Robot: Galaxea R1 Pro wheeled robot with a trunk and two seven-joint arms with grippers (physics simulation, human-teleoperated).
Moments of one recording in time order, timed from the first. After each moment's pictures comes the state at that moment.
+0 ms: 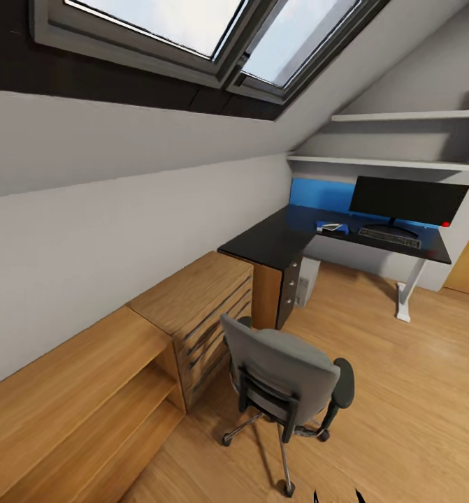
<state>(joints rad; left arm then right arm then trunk) 0.01 0.01 -0.27 -0.12 0.48 -0.69 0.24 -0.27 0.02 0.70 0.01 -0.37 -1.04 -0.38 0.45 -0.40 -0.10</state>
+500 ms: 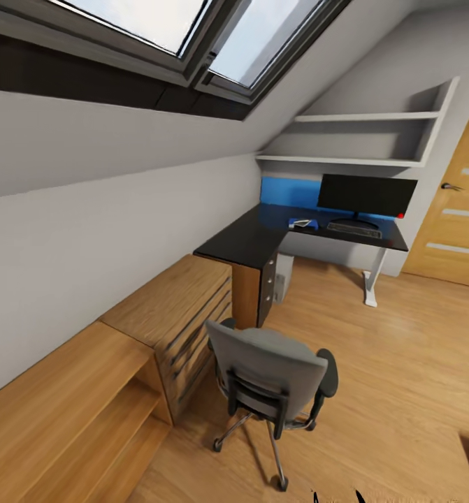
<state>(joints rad) 0.01 0.01 -0.27 -0.12 0.48 -0.69 0.24 -0.27 0.02 0.70 0.01 -0.37 -1.04 -0.38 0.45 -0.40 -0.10</state>
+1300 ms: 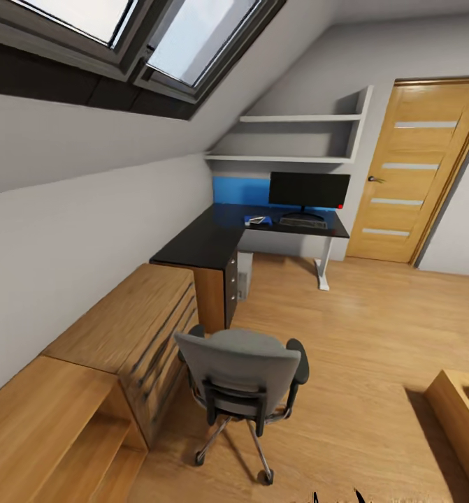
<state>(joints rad) 0.01 0.01 -0.27 -0.12 0.48 -0.69 0.24 -0.27 0.02 0.70 0.01 -0.37 -1.04 -0.38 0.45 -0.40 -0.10</state>
